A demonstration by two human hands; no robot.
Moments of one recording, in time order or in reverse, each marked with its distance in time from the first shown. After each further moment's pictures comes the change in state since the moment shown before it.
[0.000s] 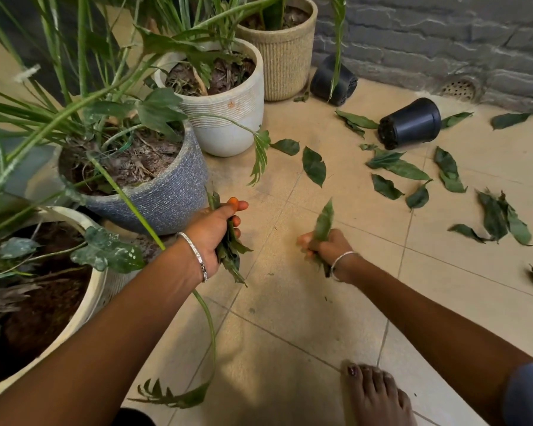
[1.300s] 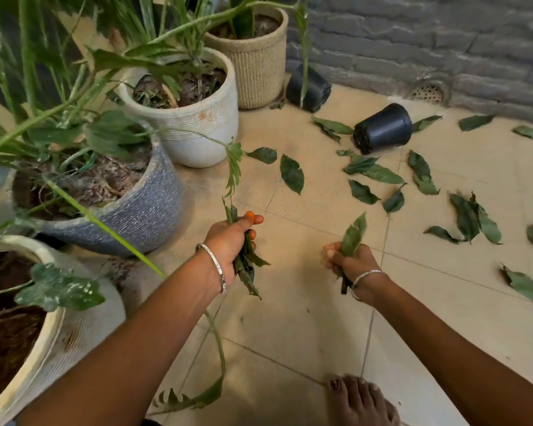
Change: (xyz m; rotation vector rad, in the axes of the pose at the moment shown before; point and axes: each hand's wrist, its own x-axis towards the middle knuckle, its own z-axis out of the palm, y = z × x) left_hand 0.026 -0.021 0.053 0.068 -0.058 -0.044; right_hand -0.036 -0.001 -0.060 0.153 0.213 -0.046
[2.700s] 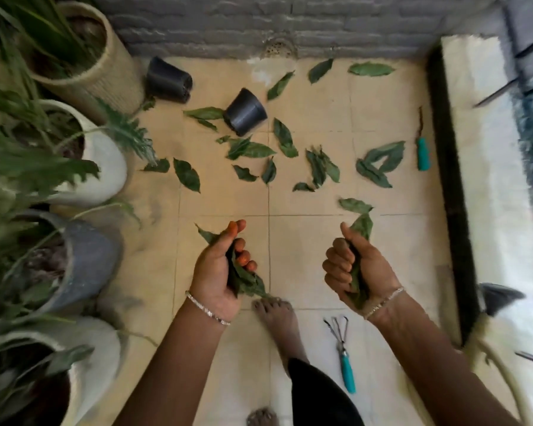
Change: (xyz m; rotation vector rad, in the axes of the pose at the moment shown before) left_hand -0.212 0.116 0.198 -0.201 -0.215 -0.338; right_hand -0.236 -0.237 -0.187 1.014 0.033 0.440
